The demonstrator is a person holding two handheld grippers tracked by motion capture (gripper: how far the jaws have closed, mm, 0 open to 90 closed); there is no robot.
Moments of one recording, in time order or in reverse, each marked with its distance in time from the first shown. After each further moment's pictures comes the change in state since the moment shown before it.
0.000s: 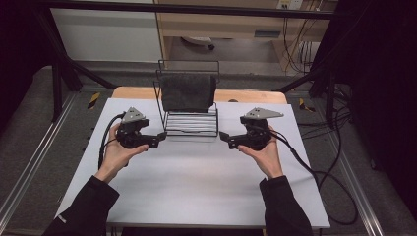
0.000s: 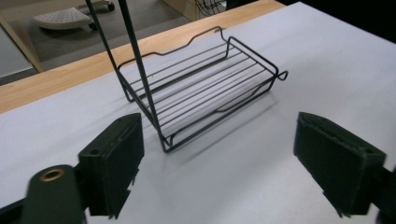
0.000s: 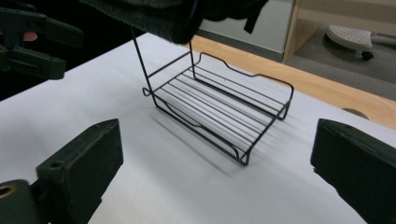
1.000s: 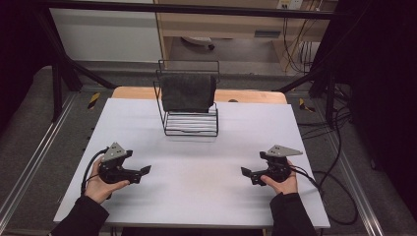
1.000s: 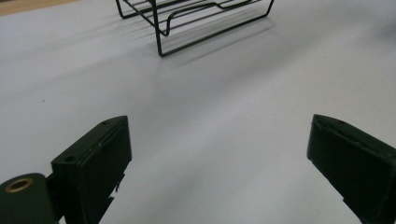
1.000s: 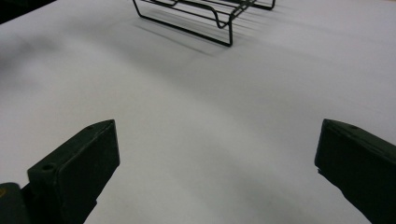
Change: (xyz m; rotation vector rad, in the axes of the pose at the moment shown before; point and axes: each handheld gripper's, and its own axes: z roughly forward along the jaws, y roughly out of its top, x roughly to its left) left arm 0.008 -0.109 -0.024 0.022 -0.041 -0.035; right arm -0.026 -0.119 -0.035 0.097 0.009 0.061
